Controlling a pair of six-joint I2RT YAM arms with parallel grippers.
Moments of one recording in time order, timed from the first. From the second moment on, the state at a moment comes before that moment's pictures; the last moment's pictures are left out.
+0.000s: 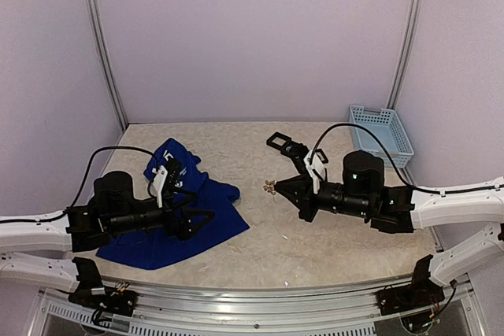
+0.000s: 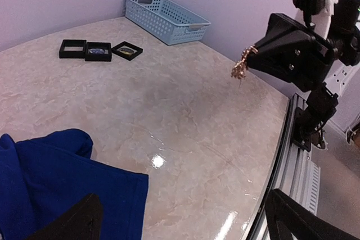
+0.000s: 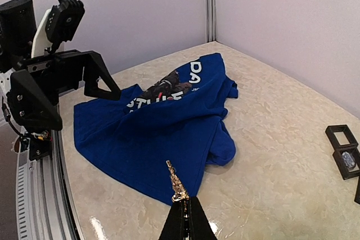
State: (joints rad) left arm -0.89 0.92 0.44 0.22 0.13 -0.28; right arm 1.03 1.23 0.67 0.34 0.01 0.03
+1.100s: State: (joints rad) left arm -1.01 1.22 0.44 0.40 0.43 -0.20; right arm 1.03 1.62 0.86 0.22 -0.62 0.02
